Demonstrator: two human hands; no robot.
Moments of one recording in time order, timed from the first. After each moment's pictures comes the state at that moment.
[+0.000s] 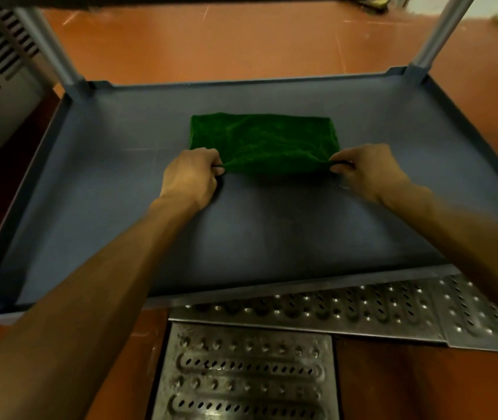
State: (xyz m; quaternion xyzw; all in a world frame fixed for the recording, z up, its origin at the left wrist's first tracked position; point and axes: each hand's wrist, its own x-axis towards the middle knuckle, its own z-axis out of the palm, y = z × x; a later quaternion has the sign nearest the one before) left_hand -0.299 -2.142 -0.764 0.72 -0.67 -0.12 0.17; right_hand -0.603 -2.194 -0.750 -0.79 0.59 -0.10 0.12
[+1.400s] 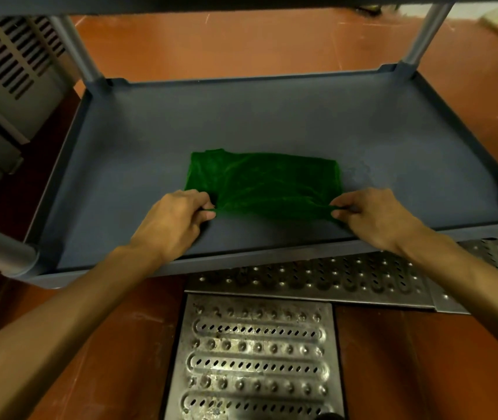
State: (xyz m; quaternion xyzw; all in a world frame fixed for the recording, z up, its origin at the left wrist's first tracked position) left_hand -0.269 -2.010 -0.754 0.62 -0.75 -0.15 0.17; right_hand -0.602 -2.067 -0.741 -0.74 0.62 -0.04 0.23
